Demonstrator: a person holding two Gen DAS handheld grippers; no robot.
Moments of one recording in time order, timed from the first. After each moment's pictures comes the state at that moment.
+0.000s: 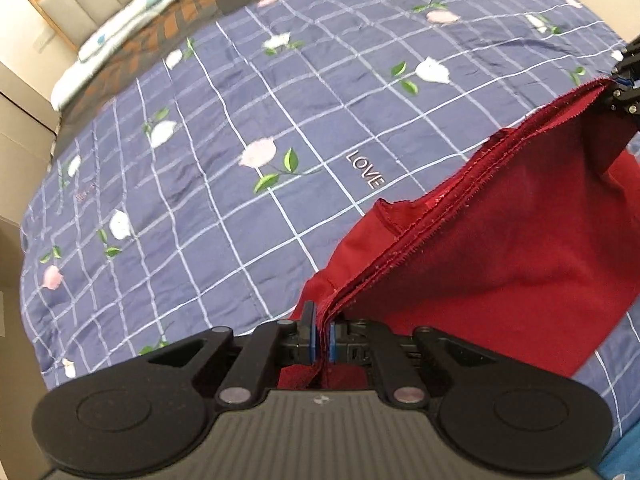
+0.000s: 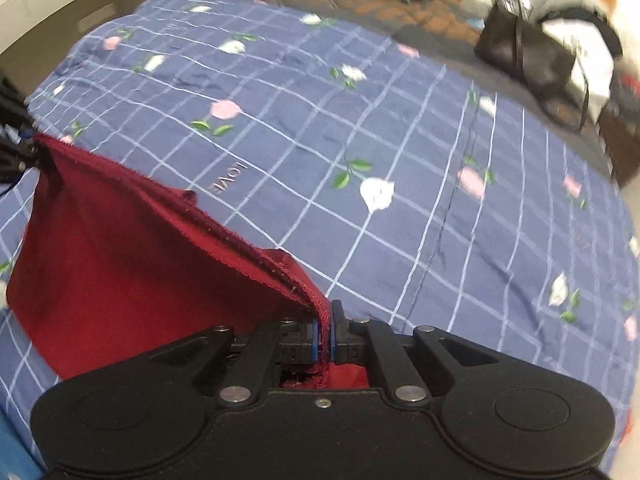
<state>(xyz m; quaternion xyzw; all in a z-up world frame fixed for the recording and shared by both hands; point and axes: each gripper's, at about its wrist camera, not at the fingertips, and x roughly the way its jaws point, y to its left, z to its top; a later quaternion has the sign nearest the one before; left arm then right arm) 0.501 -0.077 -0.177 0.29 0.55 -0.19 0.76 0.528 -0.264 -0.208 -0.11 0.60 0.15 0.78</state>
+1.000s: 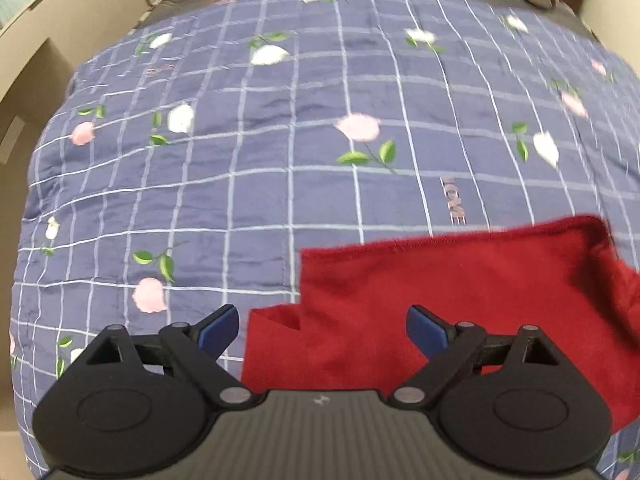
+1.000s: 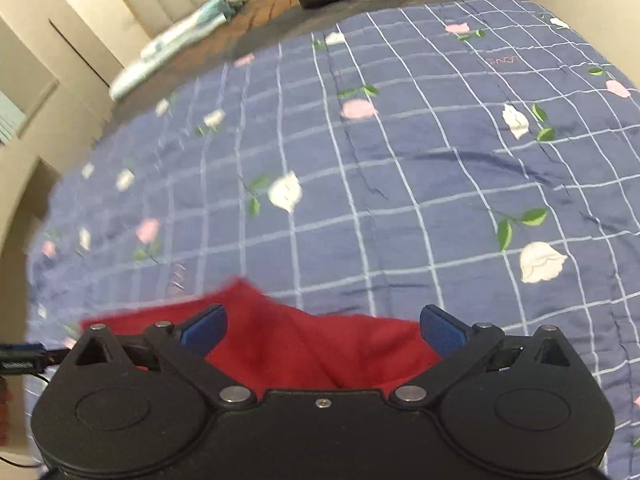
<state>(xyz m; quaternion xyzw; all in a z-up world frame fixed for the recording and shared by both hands) 0.527 -0.017 -0.173 0.09 0.58 -0.04 0.80 0.517 -0.363 -0.223 0.21 0.58 -0.02 0.79</state>
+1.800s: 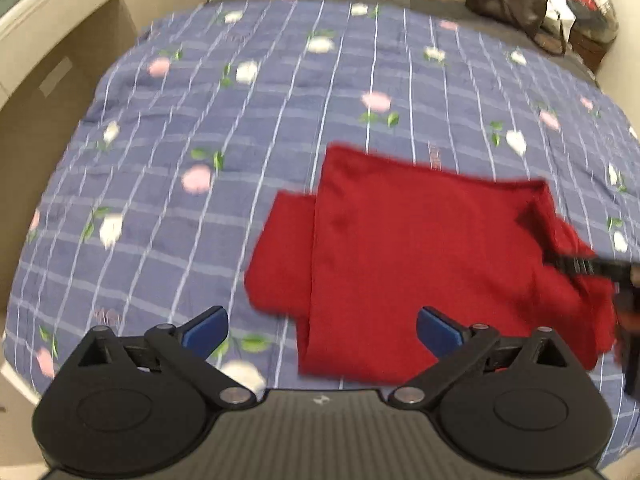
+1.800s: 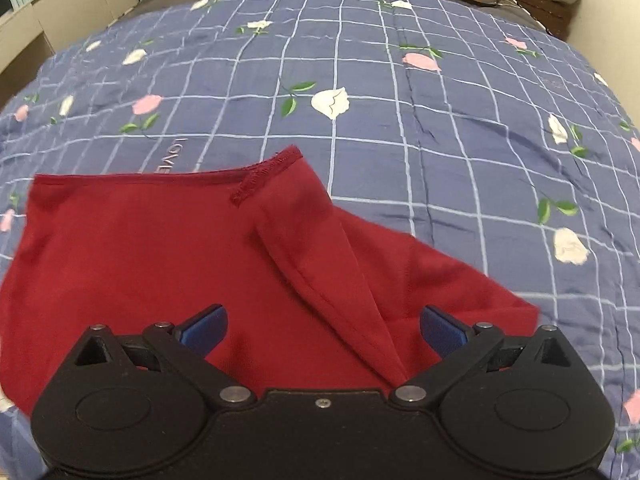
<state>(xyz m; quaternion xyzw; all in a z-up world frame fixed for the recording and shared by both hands) 0.364 0.007 -0.124 0.01 0.58 0.00 0.82 0.475 -0.257 -0.277 0.02 0.62 -0.01 0.79</state>
